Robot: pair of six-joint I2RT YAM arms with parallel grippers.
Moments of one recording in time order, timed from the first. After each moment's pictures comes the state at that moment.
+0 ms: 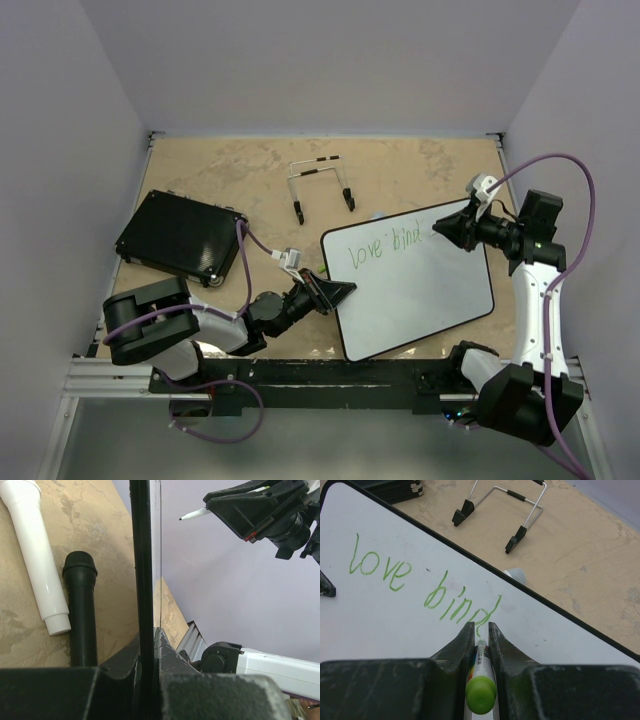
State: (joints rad) left arm -1.16 1.52 0.30 1.31 -0.28 -0.91; right arm -0.32 1.03 0.94 -0.61 -1.12 -0.63
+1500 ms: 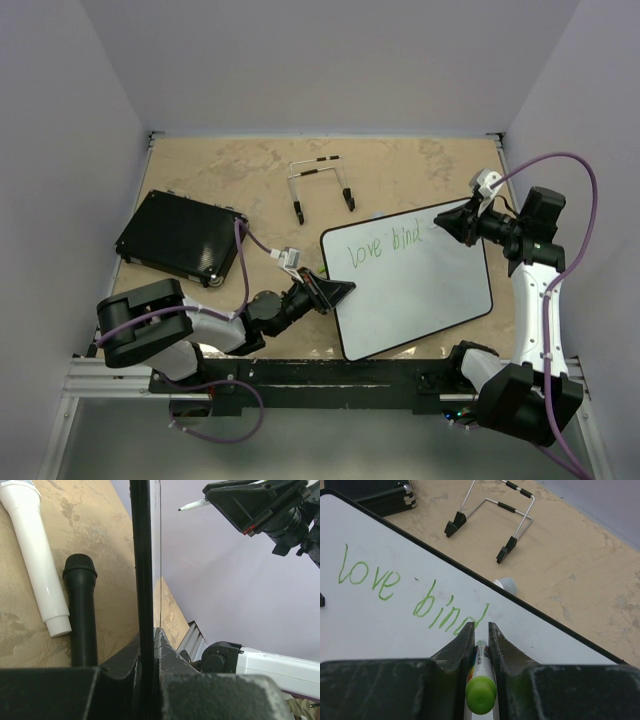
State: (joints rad) left arm -1.15 1.49 0.30 1.28 -0.27 -0.90; right arm -0.32 1.02 0.93 -0.50 -1.12 -0.55
